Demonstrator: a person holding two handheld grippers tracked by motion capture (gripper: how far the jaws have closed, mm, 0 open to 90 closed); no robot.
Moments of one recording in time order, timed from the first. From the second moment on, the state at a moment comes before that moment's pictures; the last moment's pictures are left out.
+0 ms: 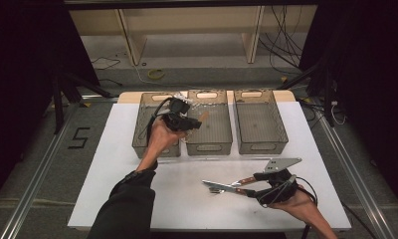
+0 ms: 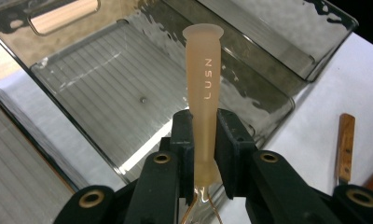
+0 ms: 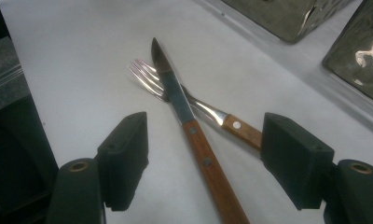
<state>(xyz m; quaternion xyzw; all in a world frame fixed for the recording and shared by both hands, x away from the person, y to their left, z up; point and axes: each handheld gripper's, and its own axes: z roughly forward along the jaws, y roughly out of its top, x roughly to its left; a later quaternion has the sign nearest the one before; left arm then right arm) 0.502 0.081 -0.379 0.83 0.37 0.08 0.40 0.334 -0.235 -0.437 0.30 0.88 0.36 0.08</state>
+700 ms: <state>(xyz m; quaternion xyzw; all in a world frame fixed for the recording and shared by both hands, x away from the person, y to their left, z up) 0.526 0.071 -0.384 0.82 0.39 0.08 0.41 0.334 -0.235 -0.438 0.30 0.88 0.36 0.08</state>
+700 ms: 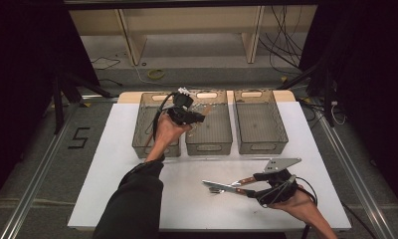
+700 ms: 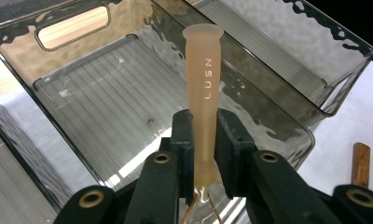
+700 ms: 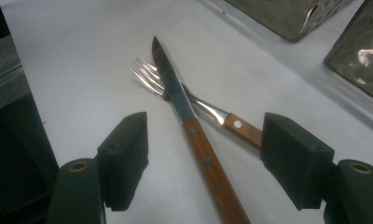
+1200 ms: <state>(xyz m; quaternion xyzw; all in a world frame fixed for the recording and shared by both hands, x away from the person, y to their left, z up) 0.534 0.062 -0.390 0.82 0.40 0.08 0.41 0.334 -0.235 -0.438 0.30 0.88 0.36 0.08</state>
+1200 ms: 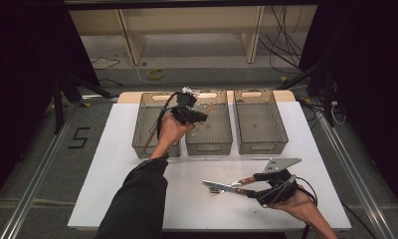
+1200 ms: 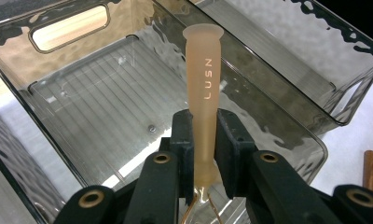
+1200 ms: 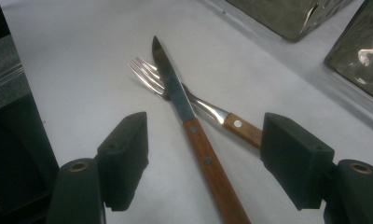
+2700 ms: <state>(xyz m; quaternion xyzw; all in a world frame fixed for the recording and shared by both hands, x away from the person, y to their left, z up) 0.528 0.065 -0.393 0.80 0.42 0.04 0.43 0.334 -0.236 -0.437 0.30 0.88 0.36 0.08</state>
